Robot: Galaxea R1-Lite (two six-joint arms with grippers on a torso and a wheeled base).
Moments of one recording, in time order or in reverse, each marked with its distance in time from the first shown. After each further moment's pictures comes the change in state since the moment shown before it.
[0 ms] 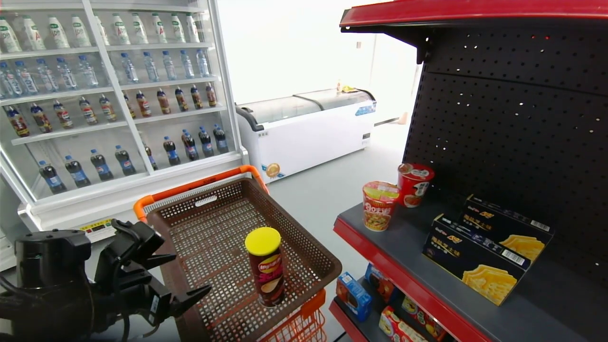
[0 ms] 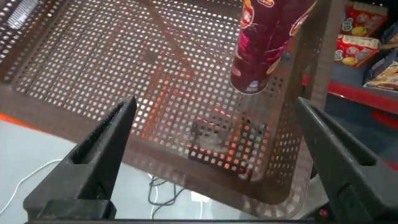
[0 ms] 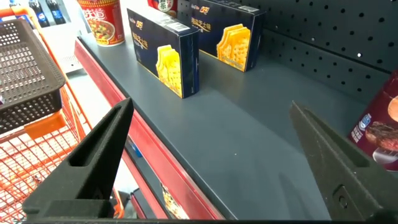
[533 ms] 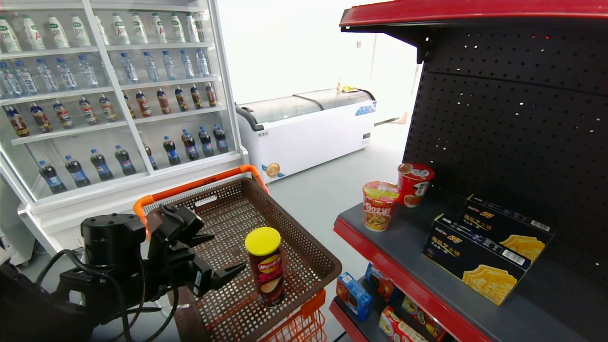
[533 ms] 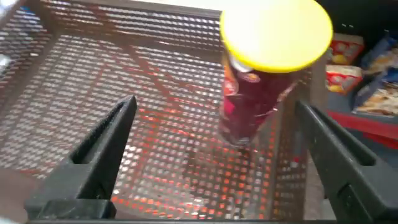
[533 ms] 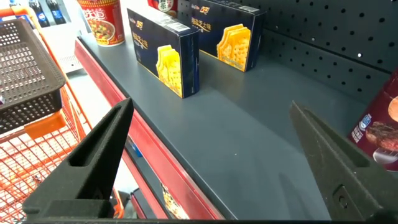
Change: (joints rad) left arm -0.111 0.244 -0.098 -0.255 -0.020 -0.054; right arm 0.001 0.000 0.000 0.000 0.000 0.000
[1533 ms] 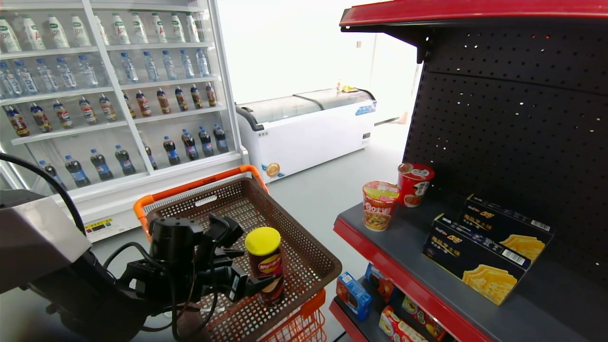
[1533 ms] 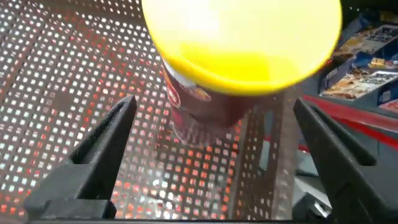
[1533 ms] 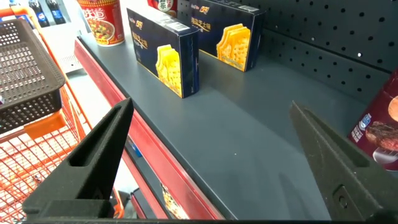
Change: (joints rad) left arm -0.131 0.161 -0.135 0.111 0.055 -0.110; right arm 0.000 0.000 0.000 0.000 0.000 0.000
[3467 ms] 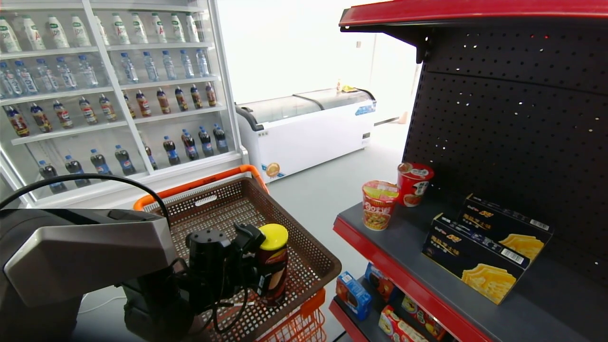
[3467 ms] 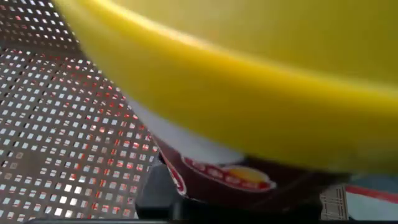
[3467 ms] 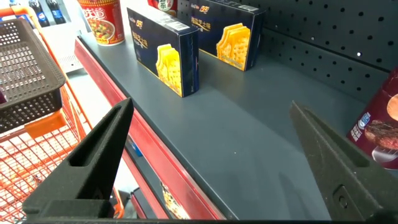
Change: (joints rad) left arm -0.042 0.316 -0.074 -0.388 -0.001 -0.009; right arm 0.000 0.000 0.000 0.000 0.000 0.000
